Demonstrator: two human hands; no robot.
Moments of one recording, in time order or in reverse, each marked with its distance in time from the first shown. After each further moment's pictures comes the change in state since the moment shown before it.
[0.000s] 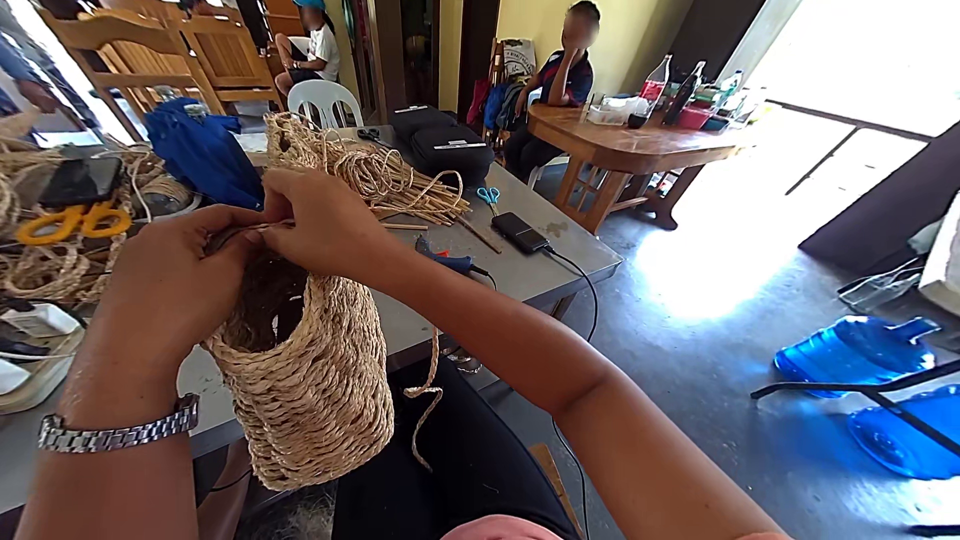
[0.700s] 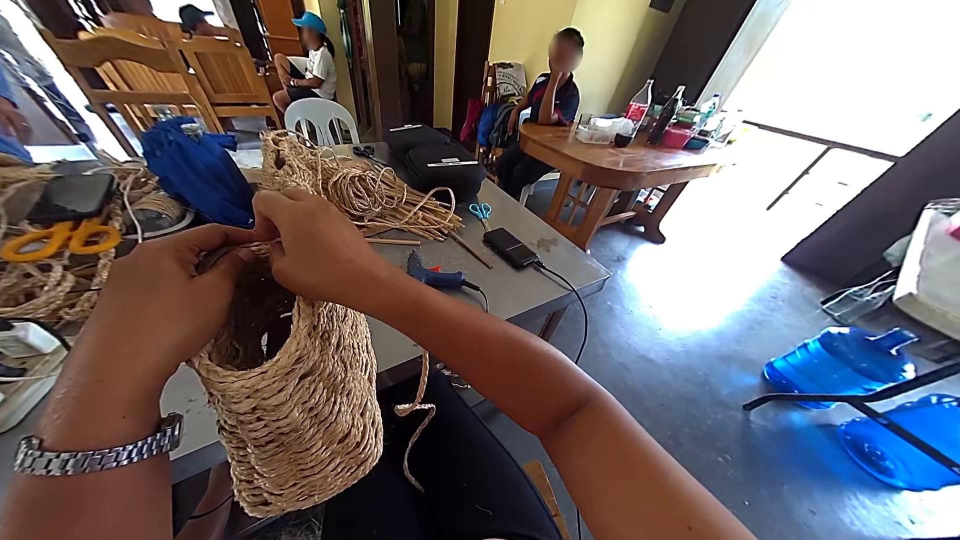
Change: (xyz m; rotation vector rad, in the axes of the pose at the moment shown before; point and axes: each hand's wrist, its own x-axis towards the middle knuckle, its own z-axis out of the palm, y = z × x) left_hand 0.005 -0.026 0.012 -0.002 0.038 -0.006; right_hand -0.004 -0.005 0.002 -0.051 0.000 0.007
